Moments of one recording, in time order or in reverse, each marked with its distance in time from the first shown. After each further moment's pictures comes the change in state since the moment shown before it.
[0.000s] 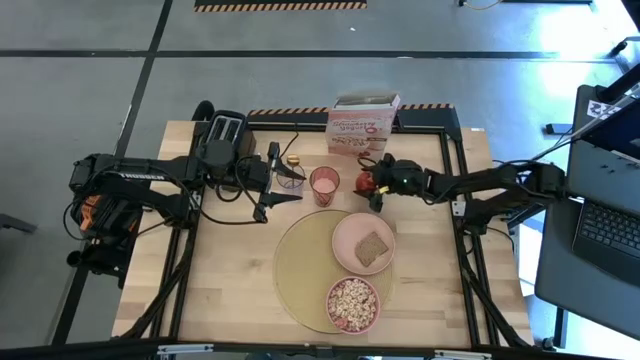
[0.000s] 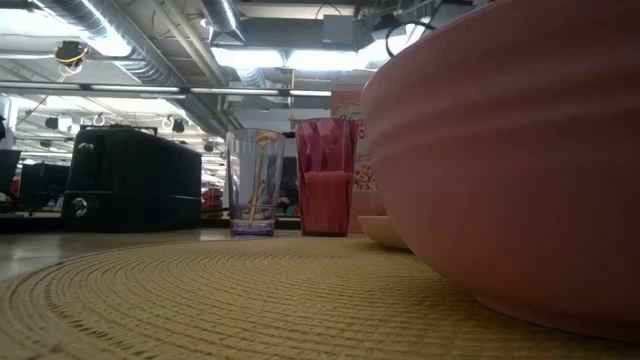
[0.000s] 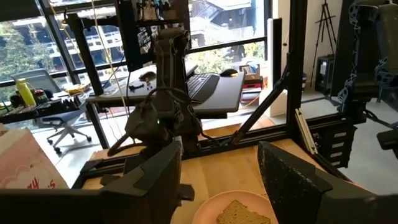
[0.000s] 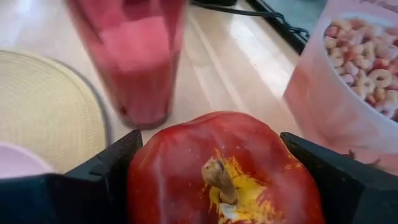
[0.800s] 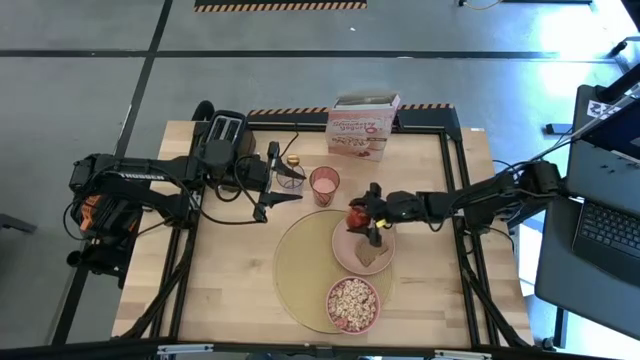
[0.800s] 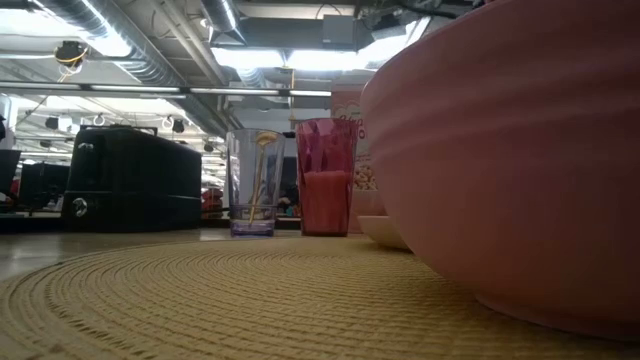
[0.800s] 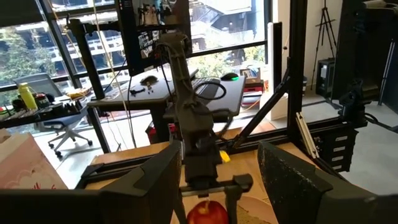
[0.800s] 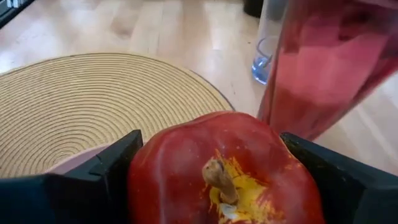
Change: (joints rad) left arm 0.000 0.000 0.000 0.019 0.000 0.000; right arm 0.349 0.030 0.064 -0.030 0.054 0.109
